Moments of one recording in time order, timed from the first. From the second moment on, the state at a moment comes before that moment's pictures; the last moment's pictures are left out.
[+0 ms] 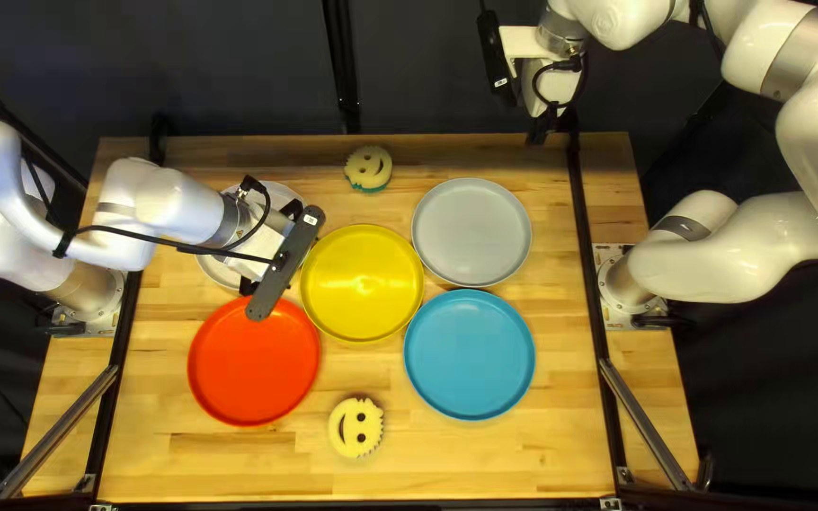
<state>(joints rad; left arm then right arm) -0.07 -0.33 -0.56 0.22 0.51 0.39 -0.82 -0.52 -0.75 0.12 1.32 -0.92</state>
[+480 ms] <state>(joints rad) -0.29 -0.15 -0.75 0.27 0.61 0.19 -0.82 -0.52 -0.75 0.12 1.32 -0.92</state>
